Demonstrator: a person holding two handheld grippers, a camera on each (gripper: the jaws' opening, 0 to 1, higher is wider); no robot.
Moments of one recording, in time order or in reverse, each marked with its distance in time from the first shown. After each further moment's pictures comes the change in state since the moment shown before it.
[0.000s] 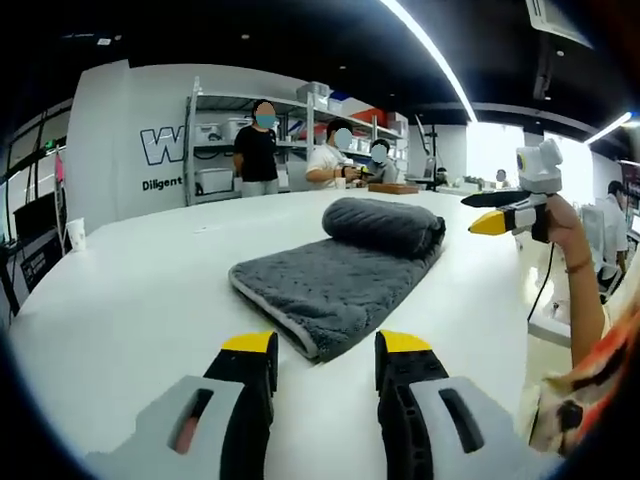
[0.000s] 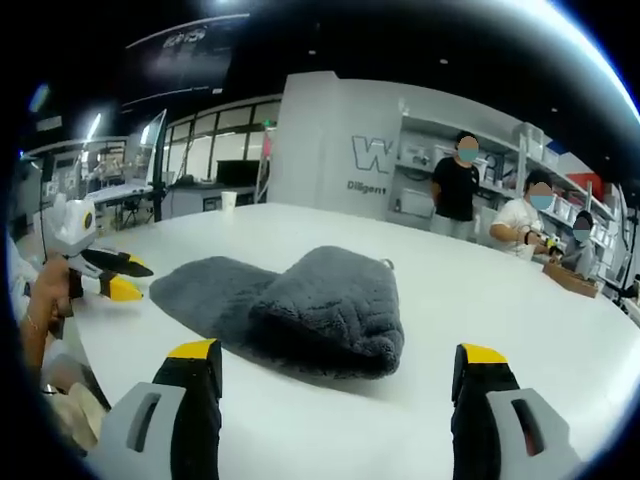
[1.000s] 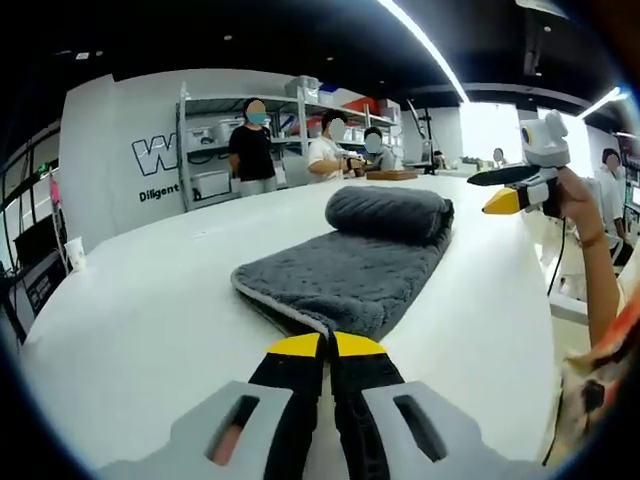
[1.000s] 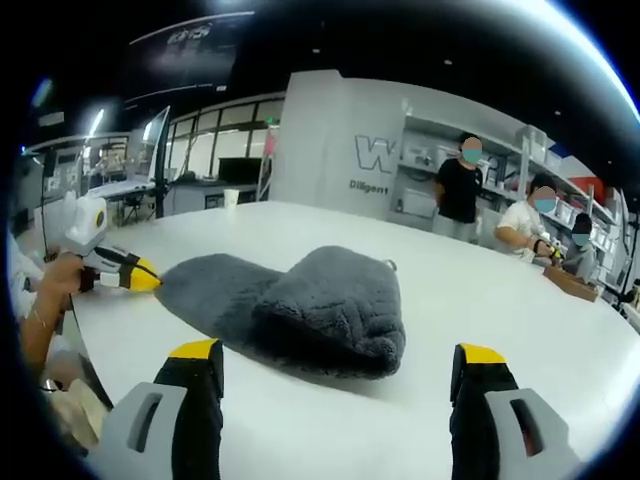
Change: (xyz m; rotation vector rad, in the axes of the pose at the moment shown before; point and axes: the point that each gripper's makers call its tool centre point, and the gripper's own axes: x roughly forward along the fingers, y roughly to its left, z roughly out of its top) left arm 0.017 0.010 -0.002 0.092 0.033 0.015; right arm -0.001 0.002 0.001 -0.016 0.005 0.004
